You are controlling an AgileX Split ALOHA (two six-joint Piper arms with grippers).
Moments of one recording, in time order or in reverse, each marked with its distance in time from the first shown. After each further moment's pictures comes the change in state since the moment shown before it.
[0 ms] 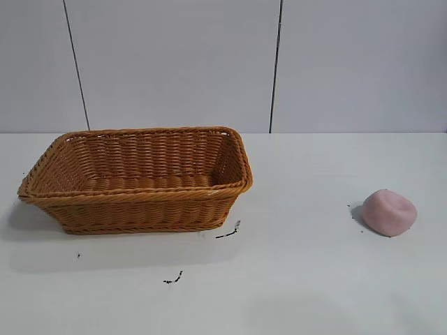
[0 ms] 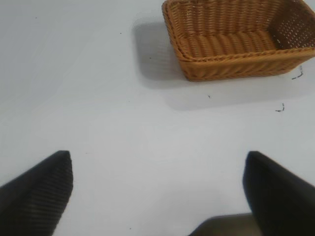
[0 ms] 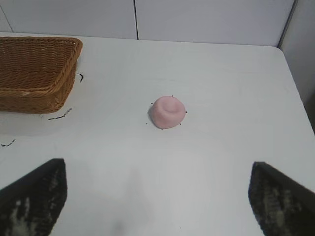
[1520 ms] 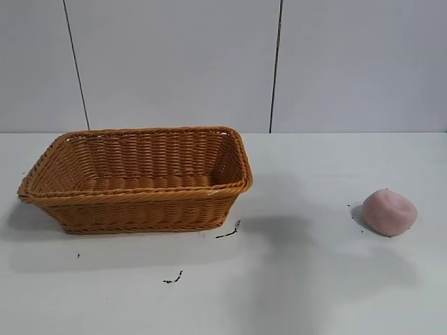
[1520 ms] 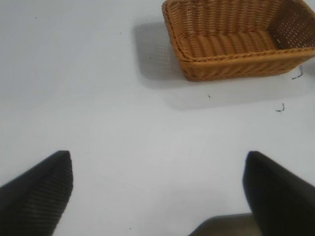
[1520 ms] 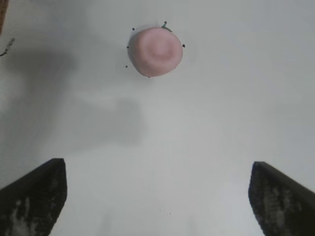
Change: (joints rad) left arm 0.000 0.000 0.000 0.000 0.000 0.000; right arm 0.000 1.599 -0.600 -0.041 -0.178 0.000
